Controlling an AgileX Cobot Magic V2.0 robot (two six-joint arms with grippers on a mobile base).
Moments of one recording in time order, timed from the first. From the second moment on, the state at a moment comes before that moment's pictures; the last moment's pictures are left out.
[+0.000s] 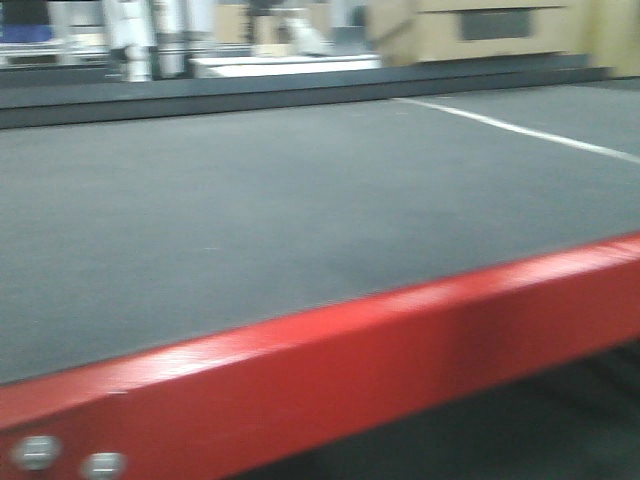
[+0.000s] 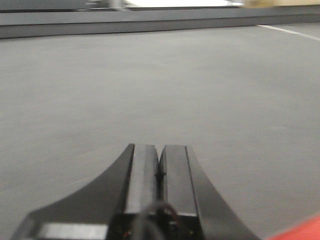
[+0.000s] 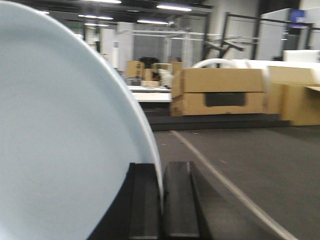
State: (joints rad) left arm -0.03 -0.02 0.03 -0.06 0.14 0.07; right arm 0.15 0.25 -0.43 -0.03 0.06 0.06
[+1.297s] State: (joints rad) left arm -0.03 -0.02 0.03 -0.06 0.14 0.07; right arm 0.15 0.25 -0.43 -0.03 0.06 0.06
